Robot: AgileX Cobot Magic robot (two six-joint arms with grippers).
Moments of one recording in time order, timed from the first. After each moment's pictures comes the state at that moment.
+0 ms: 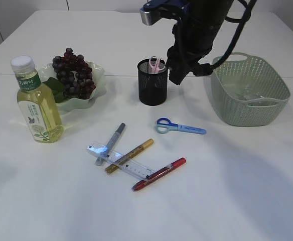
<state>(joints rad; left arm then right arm) -0.20 1.06 -1.16 -0.29 1.25 -0.05 0.38 2.06 -1.98 0.08 1.24 -0.55</state>
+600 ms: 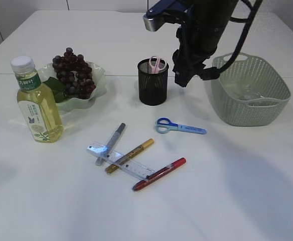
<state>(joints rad) -0.20 1.06 -1.16 -0.29 1.25 -0.05 0.38 2.04 -1.94 0.03 1.24 -0.62</state>
